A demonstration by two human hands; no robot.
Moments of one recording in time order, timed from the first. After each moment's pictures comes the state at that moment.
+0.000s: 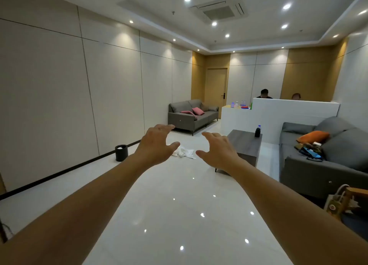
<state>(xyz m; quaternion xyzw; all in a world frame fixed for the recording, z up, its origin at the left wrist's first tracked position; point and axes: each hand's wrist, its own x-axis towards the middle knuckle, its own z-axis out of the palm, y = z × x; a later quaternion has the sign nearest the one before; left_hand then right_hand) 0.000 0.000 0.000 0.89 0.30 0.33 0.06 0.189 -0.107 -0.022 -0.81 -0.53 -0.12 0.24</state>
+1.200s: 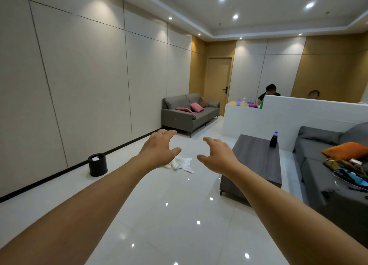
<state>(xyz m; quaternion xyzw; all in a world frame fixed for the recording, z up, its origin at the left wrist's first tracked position) 0.442 0.565 -0.021 0.90 0.32 0.27 0.12 0.624 0.454 -0.050 -0.83 -0.49 -0.04 0.25</state>
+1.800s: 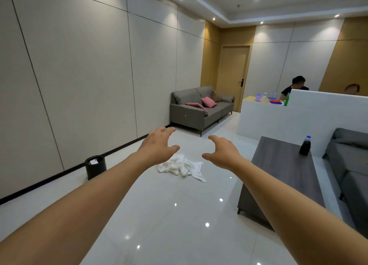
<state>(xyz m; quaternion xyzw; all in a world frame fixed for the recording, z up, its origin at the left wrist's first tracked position) 0.638 0.878 -0.060 0.90 0.36 0.24 0.12 0.843 0.765 -0.085 -0.83 -0.50 0.02 0.25</state>
